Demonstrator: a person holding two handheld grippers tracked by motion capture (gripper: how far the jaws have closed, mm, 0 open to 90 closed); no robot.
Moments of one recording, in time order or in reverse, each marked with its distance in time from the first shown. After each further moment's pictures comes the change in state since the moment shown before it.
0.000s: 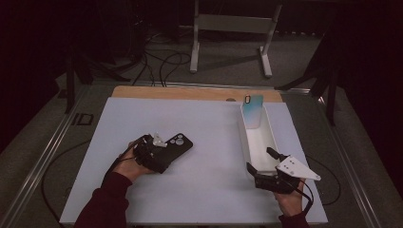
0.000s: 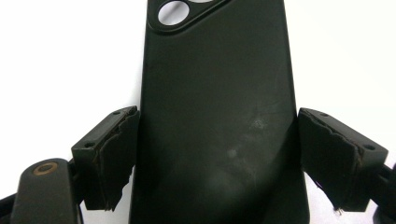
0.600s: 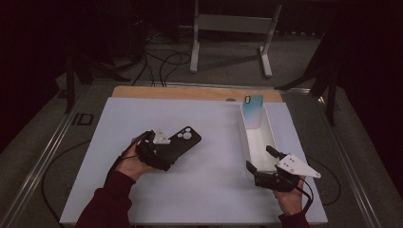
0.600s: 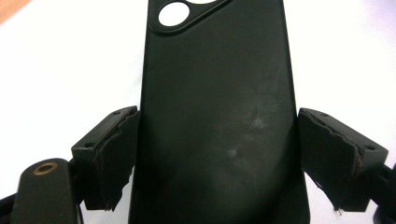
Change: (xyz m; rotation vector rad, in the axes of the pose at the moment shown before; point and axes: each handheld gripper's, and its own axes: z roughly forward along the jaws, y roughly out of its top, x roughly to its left) left arm -0.014 0.022 -0.024 -0.120 -0.017 0.035; right arm -0.001 0.006 0.002 0.003 0.006 0.014
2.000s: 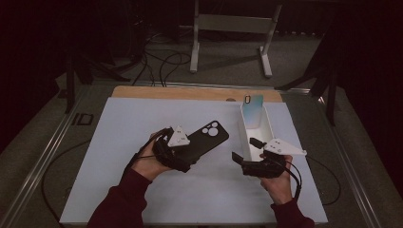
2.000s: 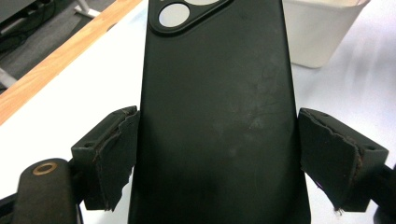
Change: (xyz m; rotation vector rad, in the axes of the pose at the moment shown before) left arm -0.047 0.054 -0.020 -0.182 -0.070 0.128; right arm 0.009 0.036 0.037 0.071 0.150 0.106
